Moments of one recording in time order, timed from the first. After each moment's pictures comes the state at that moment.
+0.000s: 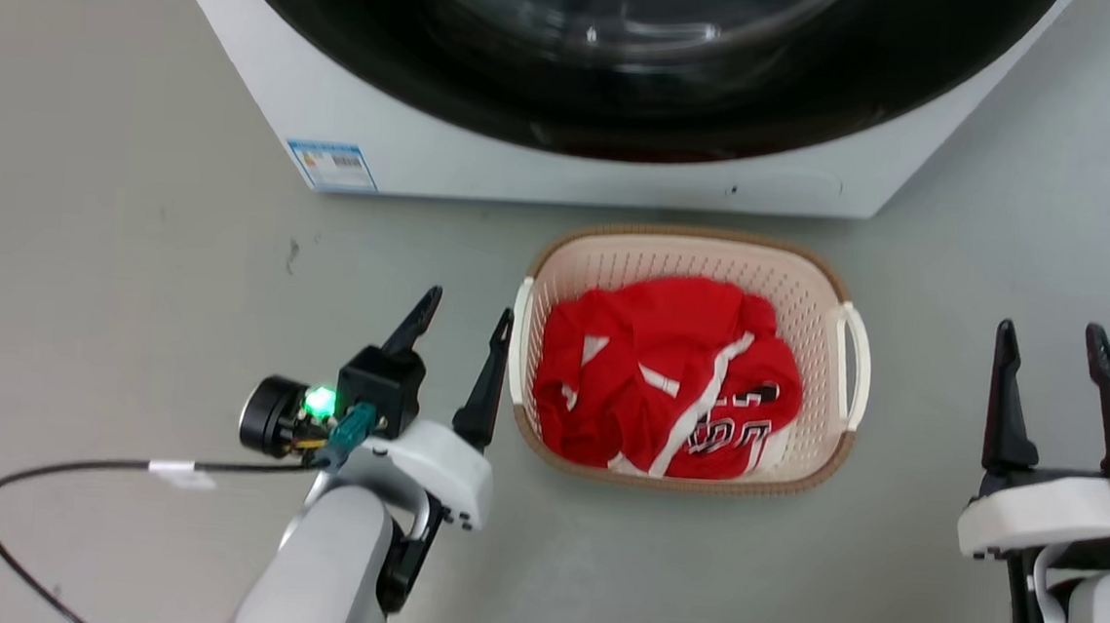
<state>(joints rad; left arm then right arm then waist) -0.37 0.05 -0.28 0.45 -0.13 -0.04 -0.26 -0.21 -0.05 -0.20 0.21 -0.06 0.13 -0.26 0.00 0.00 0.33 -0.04</state>
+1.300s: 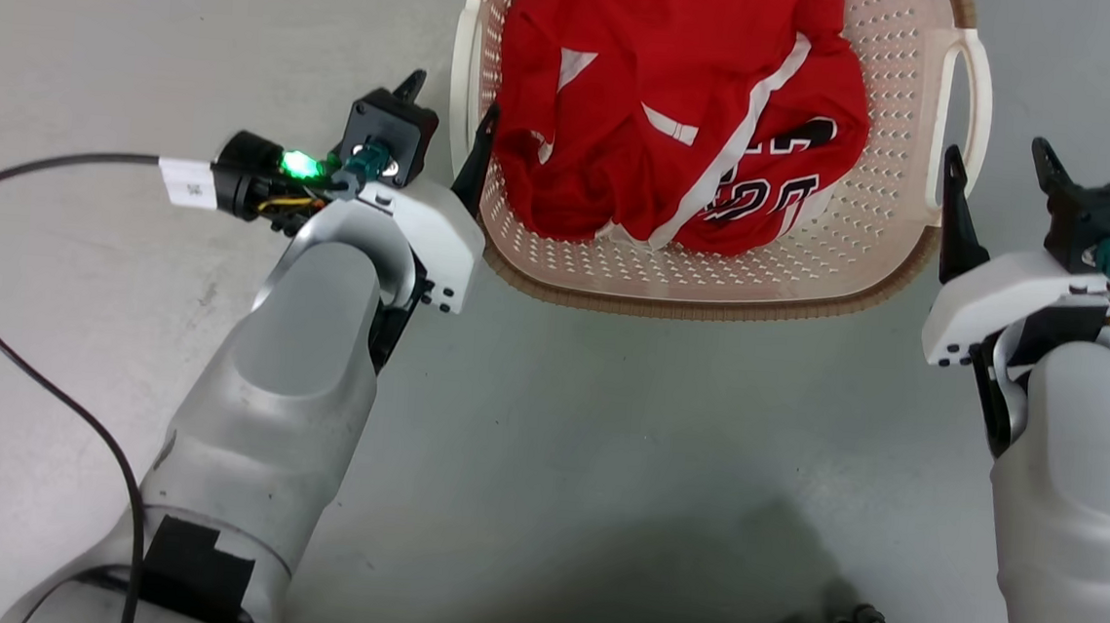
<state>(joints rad) -0.94 0.06 -0.29 0.98 -0.06 -0.09 -0.26 -0.73 -0.05 -0.22 0.73 -0.27 0.13 -0.26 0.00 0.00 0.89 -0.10</state>
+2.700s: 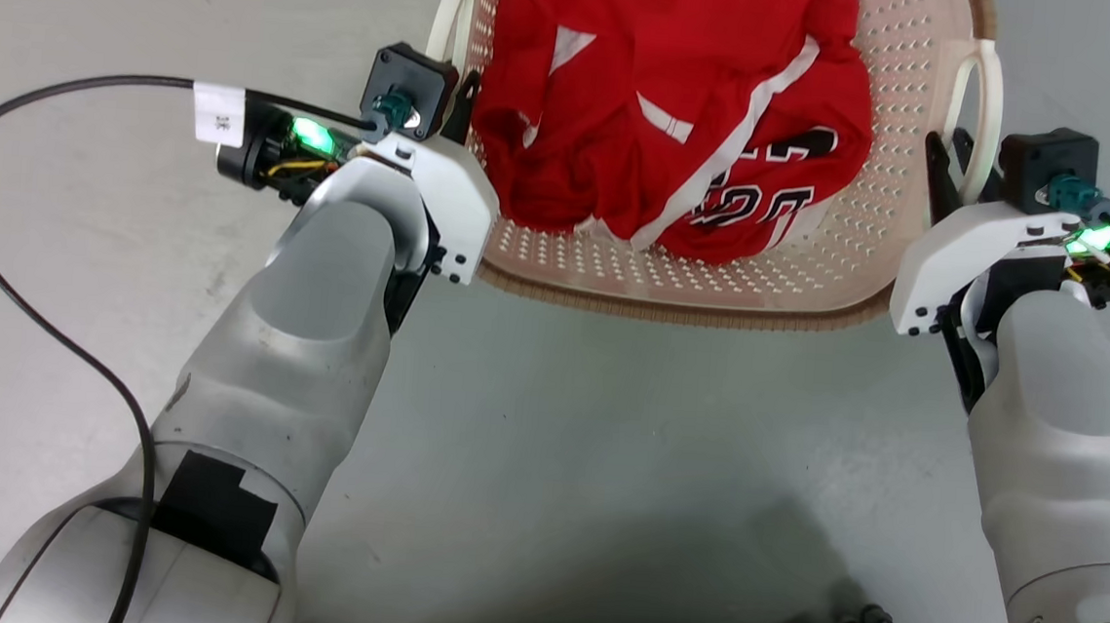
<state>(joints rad) -1.12 0.04 -0.39 1.24 -0.13 -0.11 -0.26 -0.95 -0.03 -0.33 1.08 -0.41 0.13 -0.26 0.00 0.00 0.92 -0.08</state>
